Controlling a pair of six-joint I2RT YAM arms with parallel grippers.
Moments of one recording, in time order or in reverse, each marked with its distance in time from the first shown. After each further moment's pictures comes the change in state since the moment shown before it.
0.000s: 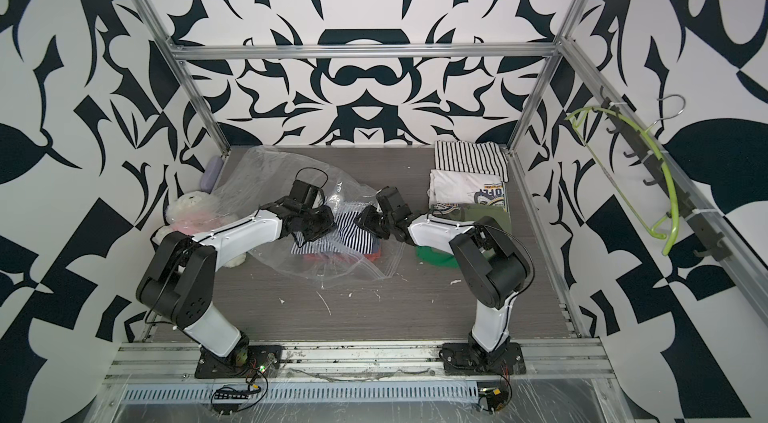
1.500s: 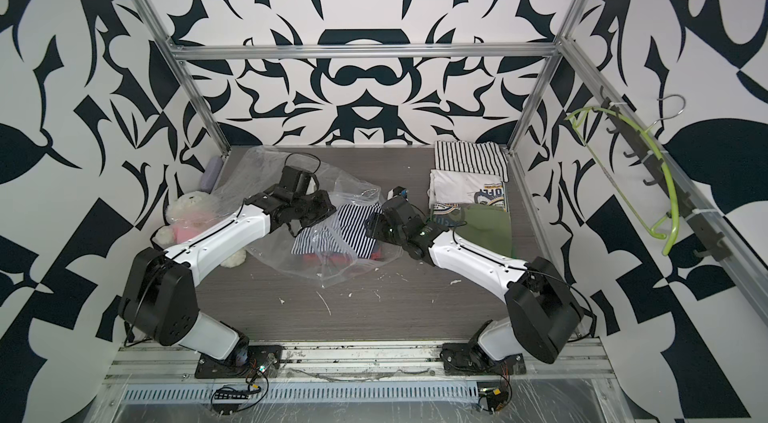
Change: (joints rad) left arm 0.000 -0.098 0.090 -0.072 -0.005 0.018; right arm 0.070 -0.367 -0.114 -0.258 0.299 -0.146
